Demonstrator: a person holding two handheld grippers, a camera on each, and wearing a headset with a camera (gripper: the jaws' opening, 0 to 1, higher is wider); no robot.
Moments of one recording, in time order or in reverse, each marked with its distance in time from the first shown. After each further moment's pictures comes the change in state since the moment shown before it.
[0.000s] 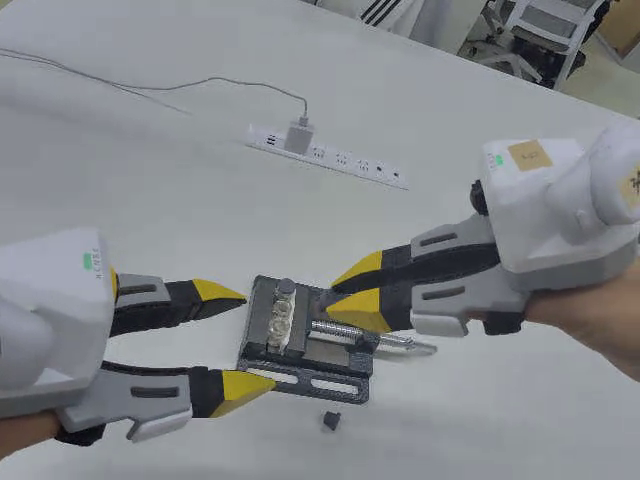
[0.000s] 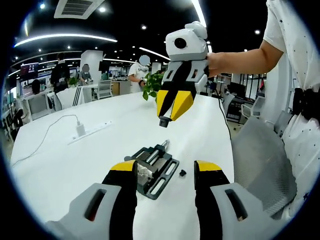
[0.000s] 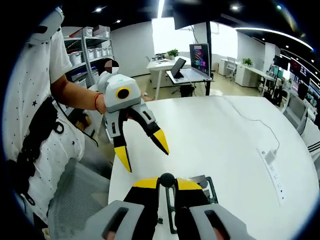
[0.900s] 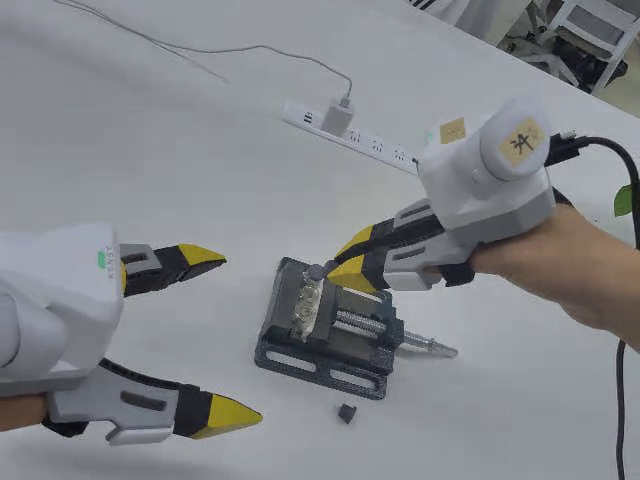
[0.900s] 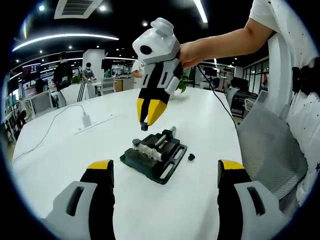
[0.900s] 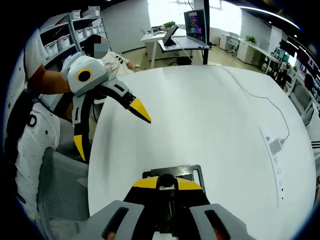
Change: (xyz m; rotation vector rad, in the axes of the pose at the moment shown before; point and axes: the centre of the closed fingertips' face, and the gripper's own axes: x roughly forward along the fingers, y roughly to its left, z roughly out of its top) left arm -0.009 0.017 -0.038 0.022 0.022 0.032; right arm 0.061 -0.050 -0.036 0.017 0.261 -0.003
